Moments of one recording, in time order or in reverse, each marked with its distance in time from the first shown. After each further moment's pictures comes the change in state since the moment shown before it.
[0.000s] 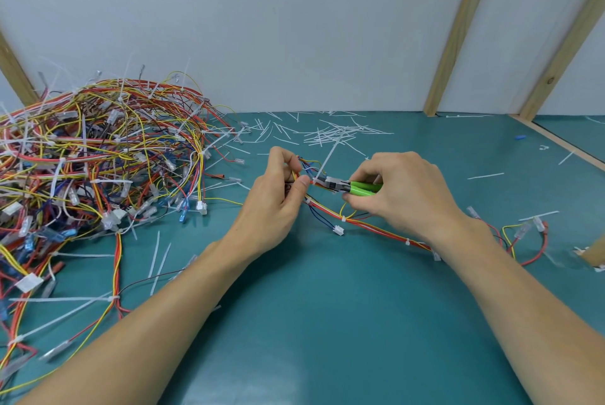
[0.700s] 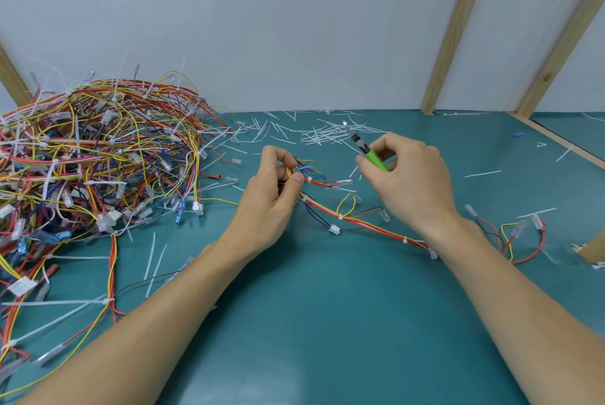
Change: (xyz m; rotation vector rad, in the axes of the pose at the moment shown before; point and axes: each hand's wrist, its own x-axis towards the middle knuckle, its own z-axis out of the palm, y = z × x) left_hand 0.000 0.002 0.001 -0.055 0.028 -0.038; right_hand 0.006 0.002 0.004 0.233 0.243 0.188
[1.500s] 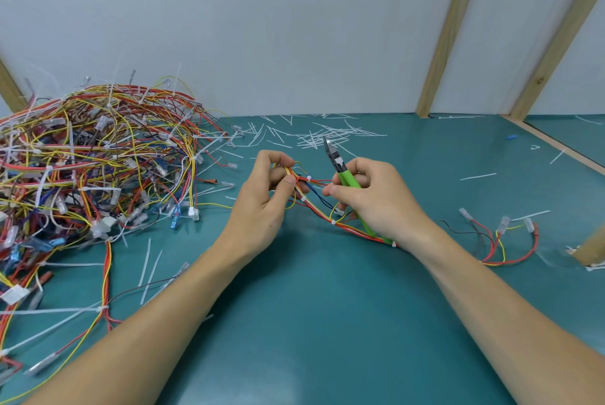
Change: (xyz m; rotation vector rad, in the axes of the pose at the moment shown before) left_hand -0.001 -0.001 0.000 -0.184 -0.016 -0.067; right_hand -0.011 -0.015 0.016 0.499 -0.356 0.212
